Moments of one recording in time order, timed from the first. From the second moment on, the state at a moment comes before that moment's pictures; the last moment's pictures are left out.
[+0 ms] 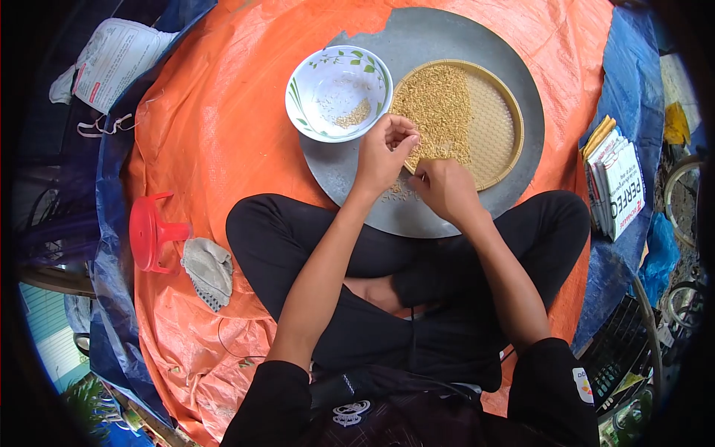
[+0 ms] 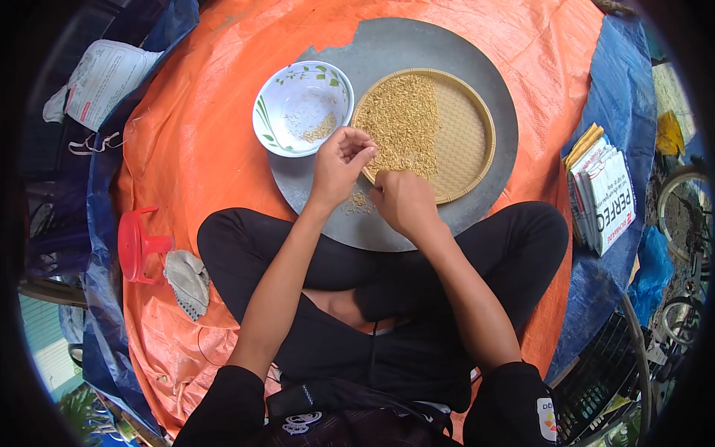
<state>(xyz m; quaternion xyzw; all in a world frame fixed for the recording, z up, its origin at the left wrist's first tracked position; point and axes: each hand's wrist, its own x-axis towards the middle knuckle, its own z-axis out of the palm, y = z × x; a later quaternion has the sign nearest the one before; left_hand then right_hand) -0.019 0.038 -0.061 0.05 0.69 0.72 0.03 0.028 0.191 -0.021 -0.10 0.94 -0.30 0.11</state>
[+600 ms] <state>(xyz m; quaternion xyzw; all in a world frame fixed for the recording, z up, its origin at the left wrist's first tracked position) -0.018 0.028 -0.033 0.10 0.69 0.72 0.06 0.012 0.192 -0.006 -0.01 0.85 -0.53 0.00</state>
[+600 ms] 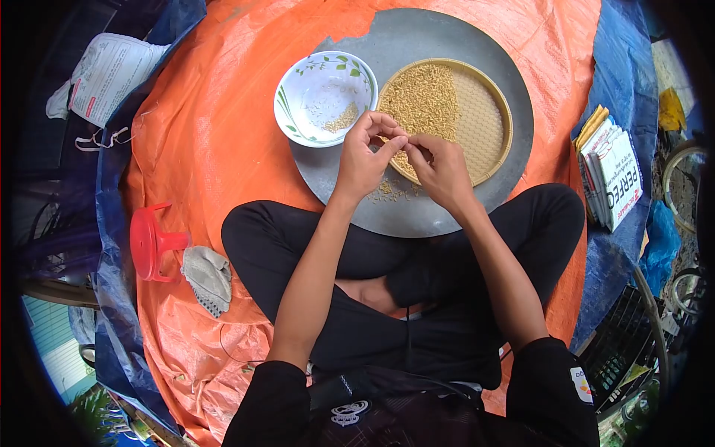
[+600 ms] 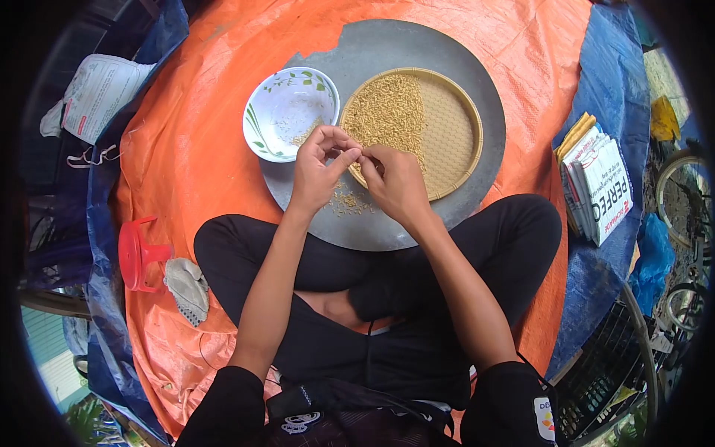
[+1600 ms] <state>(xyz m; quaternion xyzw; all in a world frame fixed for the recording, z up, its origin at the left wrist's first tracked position) -0.017 0.009 0.007 0.23 0.81 0.54 0.01 0.015 0.191 0.002 -0.11 0.84 -0.53 -0.01</state>
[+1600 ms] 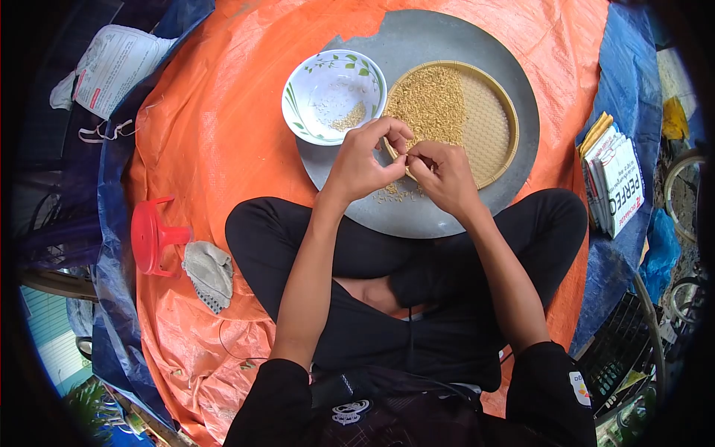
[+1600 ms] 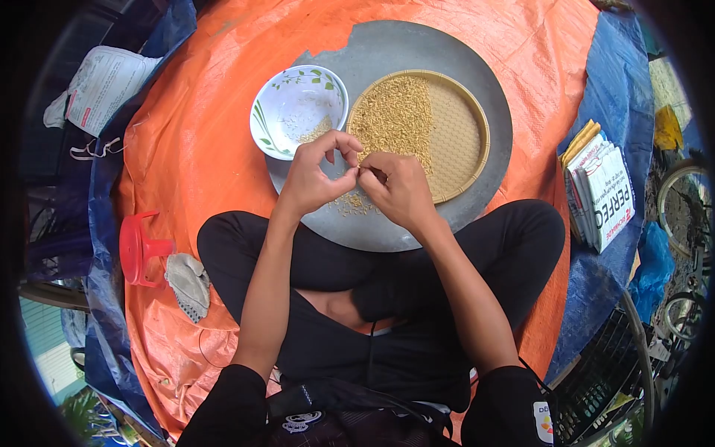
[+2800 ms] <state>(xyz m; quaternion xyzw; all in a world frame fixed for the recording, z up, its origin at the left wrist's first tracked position) -0.007 0.017 -0.002 0.31 0.84 0.45 -0.06 0.015 0.196 -0.024 0.06 0.65 -0.73 0.21</state>
